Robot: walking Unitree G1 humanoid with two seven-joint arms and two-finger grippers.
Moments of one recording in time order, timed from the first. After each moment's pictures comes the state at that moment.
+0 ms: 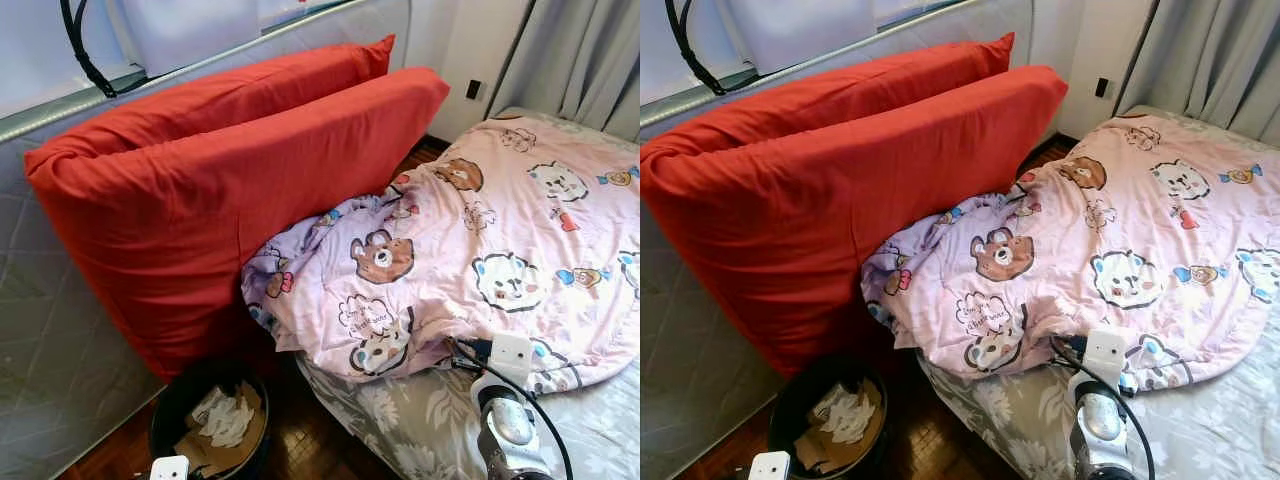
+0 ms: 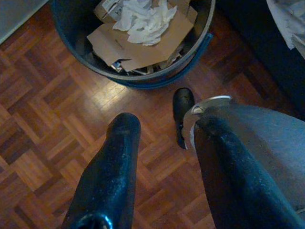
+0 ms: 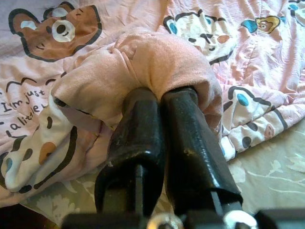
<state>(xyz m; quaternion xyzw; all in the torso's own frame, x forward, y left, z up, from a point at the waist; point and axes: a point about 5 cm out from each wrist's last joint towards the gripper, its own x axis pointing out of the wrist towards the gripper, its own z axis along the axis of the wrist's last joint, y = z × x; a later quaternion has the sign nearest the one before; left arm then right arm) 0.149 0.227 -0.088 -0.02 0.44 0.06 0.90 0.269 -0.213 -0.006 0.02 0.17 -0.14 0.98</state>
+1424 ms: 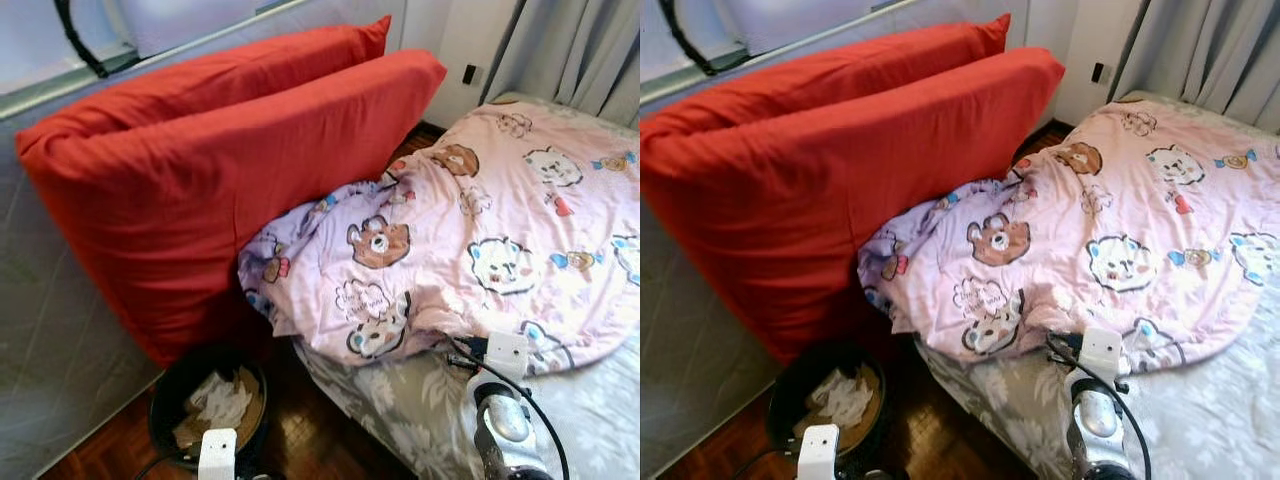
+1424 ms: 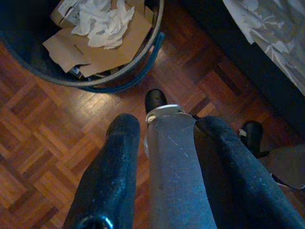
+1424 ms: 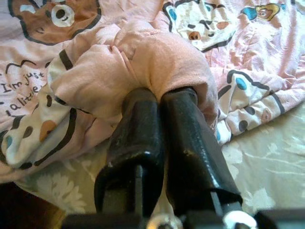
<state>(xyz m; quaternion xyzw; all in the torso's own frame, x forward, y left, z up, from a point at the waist) 0.181 0.169 -0.085 -0.03 0.43 0.03 0.90 0.272 -0.209 -0.004 0.03 0.16 -0.13 0.98</state>
